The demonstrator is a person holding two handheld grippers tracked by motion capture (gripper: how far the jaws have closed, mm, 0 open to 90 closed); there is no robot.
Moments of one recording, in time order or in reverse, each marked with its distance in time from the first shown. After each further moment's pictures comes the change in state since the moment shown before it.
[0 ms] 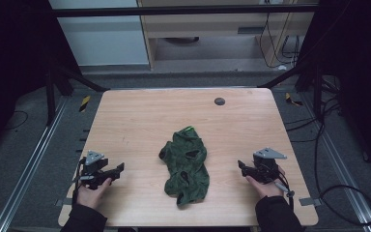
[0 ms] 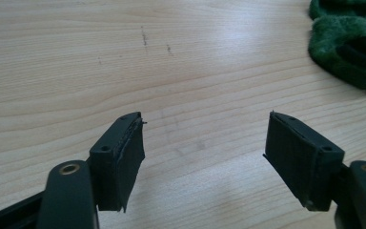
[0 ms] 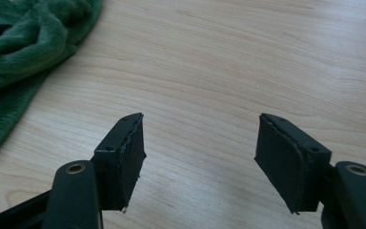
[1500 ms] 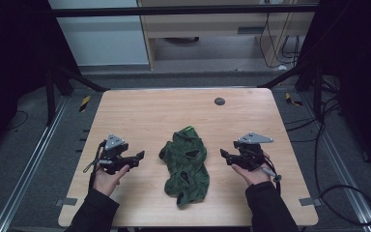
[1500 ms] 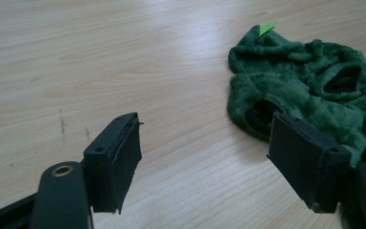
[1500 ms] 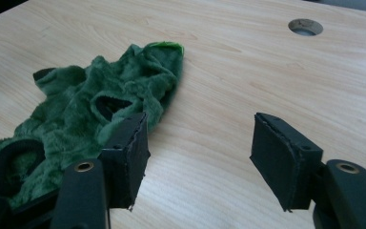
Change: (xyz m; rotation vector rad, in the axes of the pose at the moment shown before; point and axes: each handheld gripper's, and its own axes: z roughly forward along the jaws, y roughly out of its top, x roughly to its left) left arm -0.048 0.059 0.017 -0.047 -0.137 0.118; right arm 0.039 0.063 -0.001 -0.050 0.169 -0.061
